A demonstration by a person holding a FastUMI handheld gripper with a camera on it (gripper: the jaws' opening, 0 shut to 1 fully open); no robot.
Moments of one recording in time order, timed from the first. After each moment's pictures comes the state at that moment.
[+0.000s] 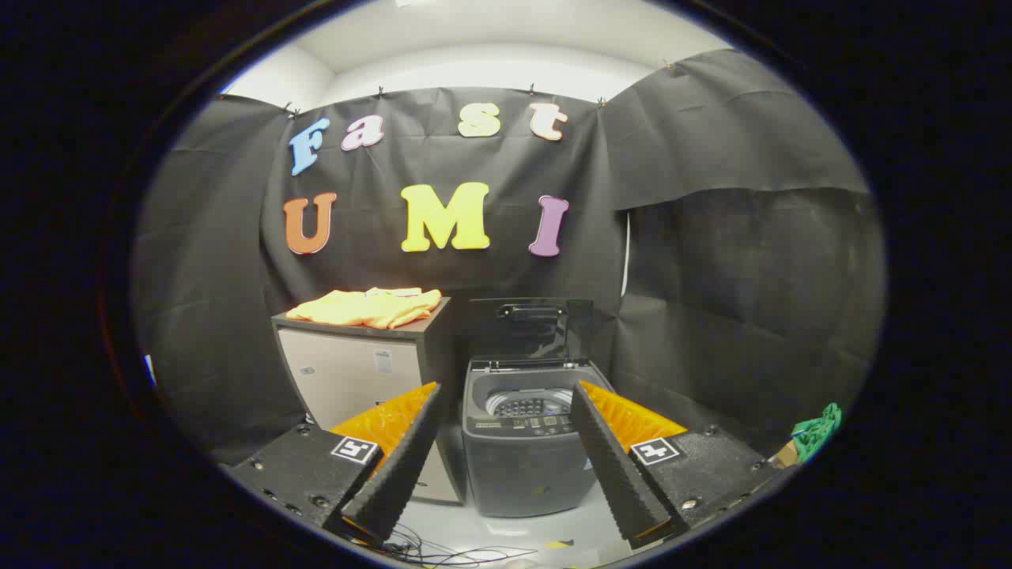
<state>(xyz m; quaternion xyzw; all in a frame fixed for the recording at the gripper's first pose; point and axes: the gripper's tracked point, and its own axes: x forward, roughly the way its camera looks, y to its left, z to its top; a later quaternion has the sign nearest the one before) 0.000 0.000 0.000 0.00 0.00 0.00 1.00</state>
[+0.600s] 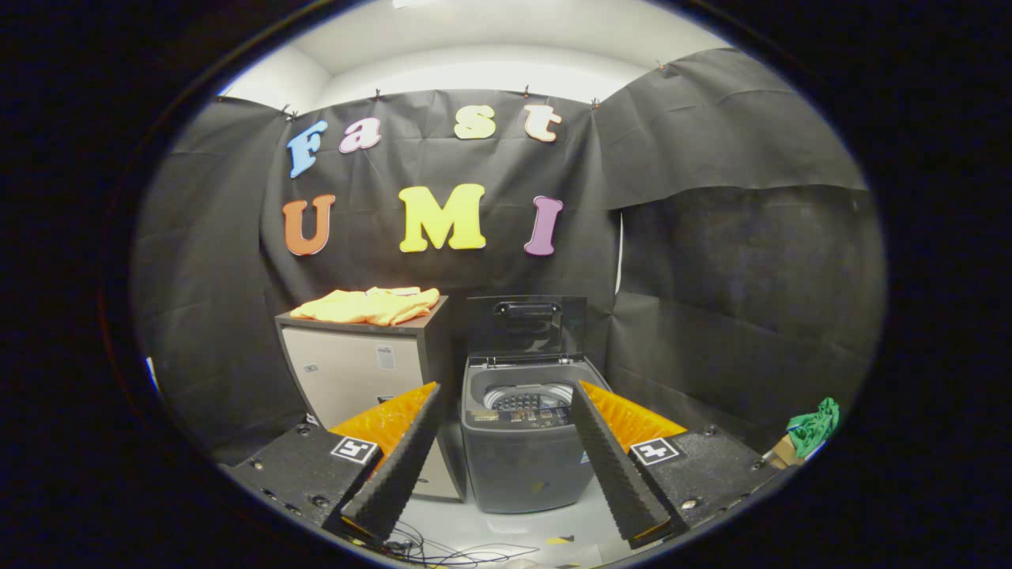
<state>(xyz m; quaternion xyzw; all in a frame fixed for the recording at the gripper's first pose) -0.017 0.000 -0.006 0.01 0.01 0.00 1.00</state>
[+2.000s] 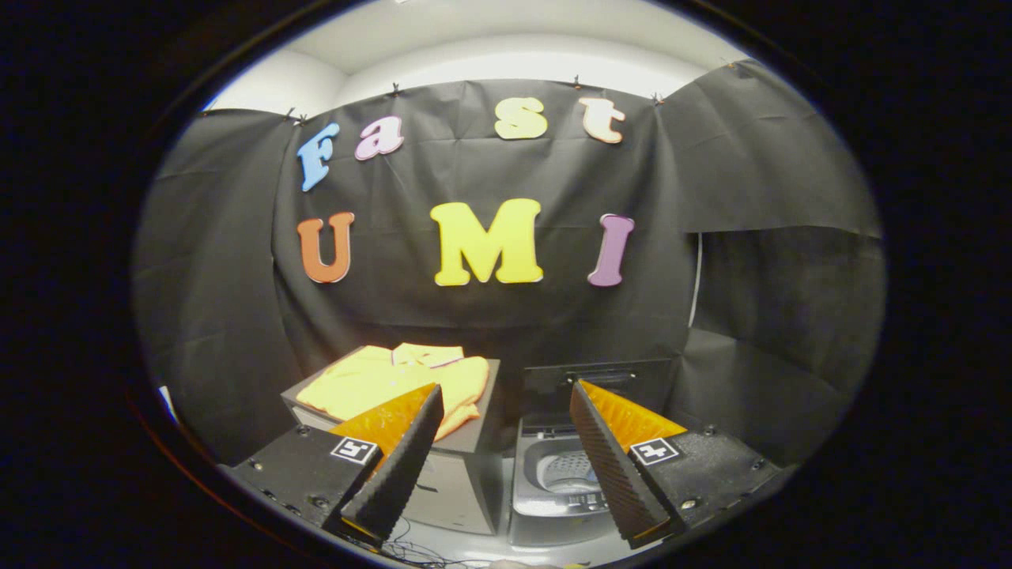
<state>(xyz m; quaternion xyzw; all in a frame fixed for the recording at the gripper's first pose) 0.181 0.116 0.164 0.00 0.02 0.09 1.00</state>
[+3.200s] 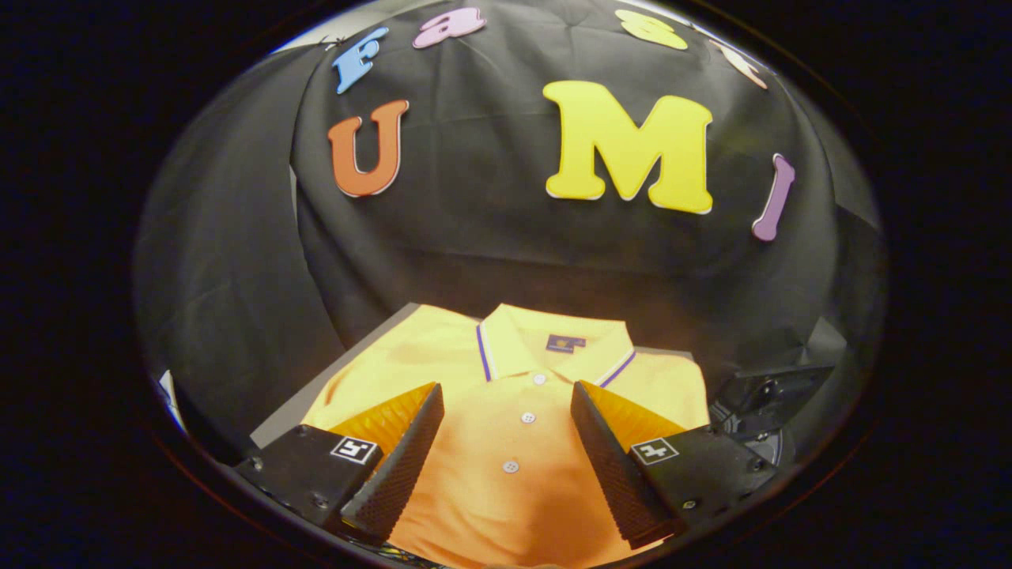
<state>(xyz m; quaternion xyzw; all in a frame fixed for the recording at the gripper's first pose) 0.421 0.366 0.071 -0.06 0.18 0.18 0.96</state>
